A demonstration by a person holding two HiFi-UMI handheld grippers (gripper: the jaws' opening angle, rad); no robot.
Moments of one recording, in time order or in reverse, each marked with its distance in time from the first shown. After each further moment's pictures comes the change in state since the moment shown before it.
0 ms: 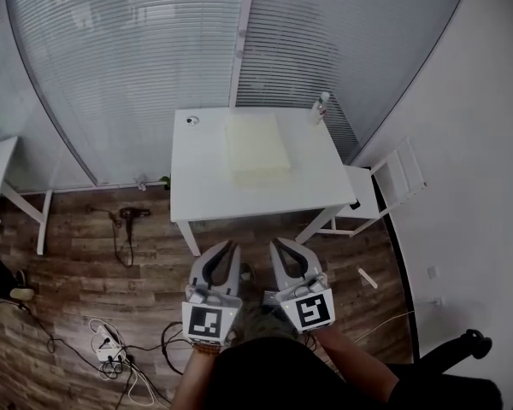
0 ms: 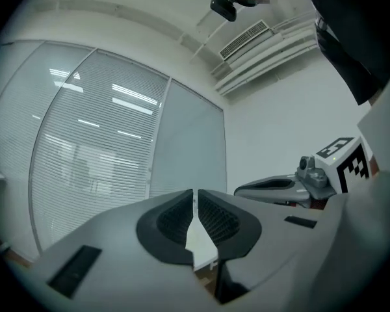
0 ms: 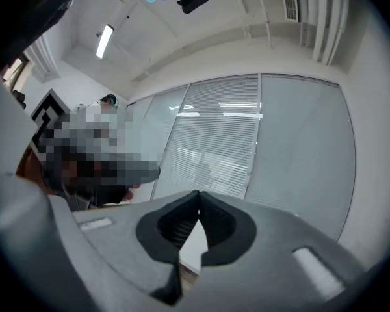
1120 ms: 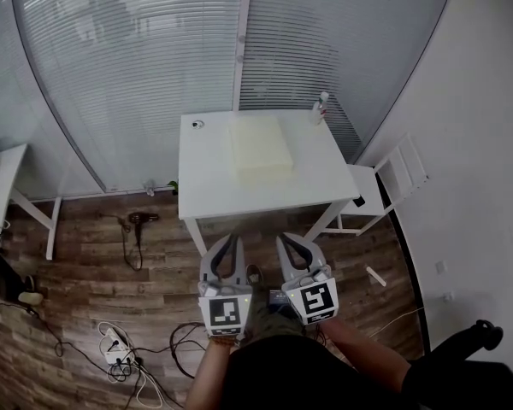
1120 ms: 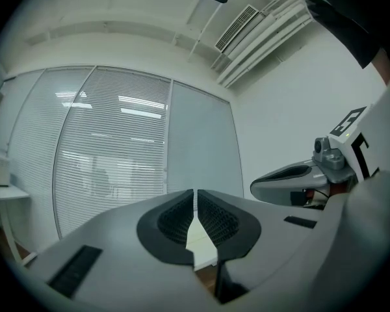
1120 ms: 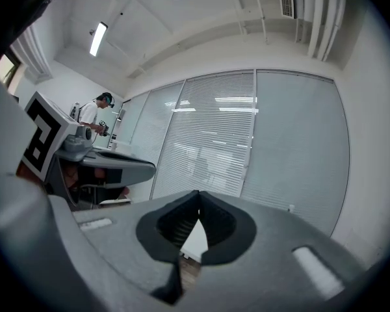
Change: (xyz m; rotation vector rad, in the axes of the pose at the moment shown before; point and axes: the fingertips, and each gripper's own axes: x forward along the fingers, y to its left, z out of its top) left arm -0.017 -0.004 -0.017 0.143 0.003 0.140; right arm -0.024 0.005 -0.014 0.009 0.015 -0.028
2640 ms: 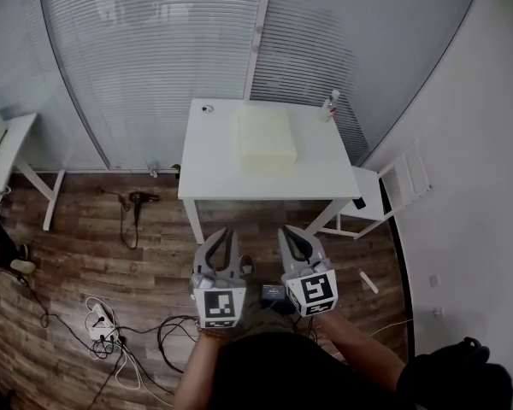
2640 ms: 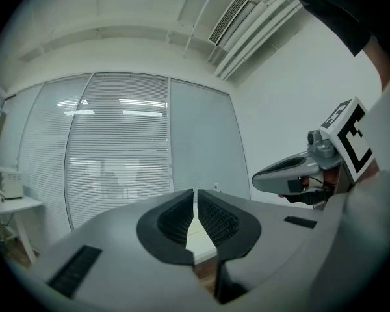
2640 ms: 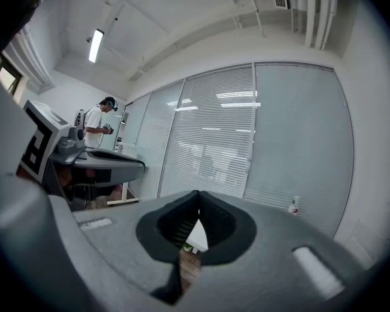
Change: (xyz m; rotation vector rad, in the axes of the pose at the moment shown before) left arm -0.030 -0.022 -0.018 0.070 0.050 0.064; right arm -0.026 -0.003 -0.029 0.044 0.018 0.054
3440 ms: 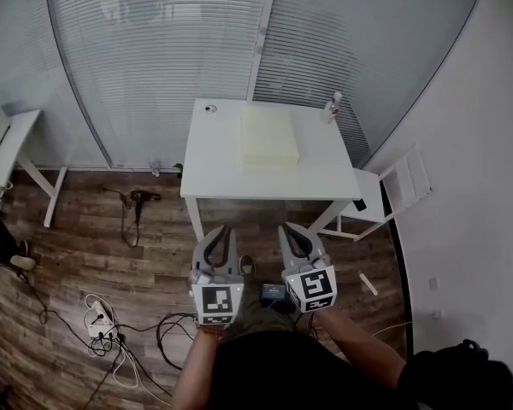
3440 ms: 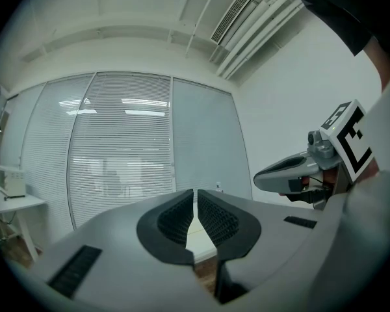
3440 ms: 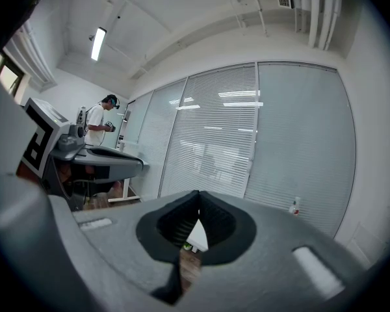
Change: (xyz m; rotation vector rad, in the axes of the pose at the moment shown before) left arm -0.004 0.007 -0.004 -0.012 0.009 0.016; right arm 0.003 0.001 -0.002 -0.017 0.009 0.012
